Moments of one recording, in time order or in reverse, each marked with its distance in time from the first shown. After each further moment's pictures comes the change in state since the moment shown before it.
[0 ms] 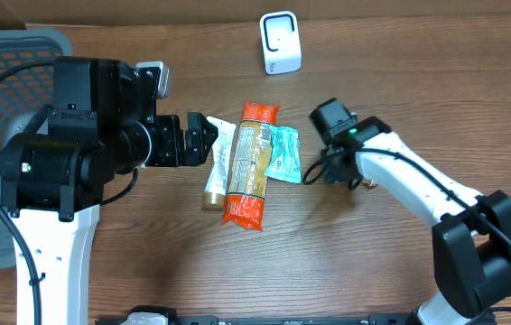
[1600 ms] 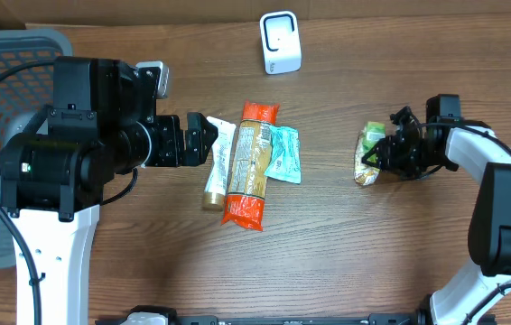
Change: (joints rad) left arm 0.000 0.000 0.000 0.000 0.000 0.000; right arm -0.587 0.124 -0.132 0.246 -0.832 -0.323
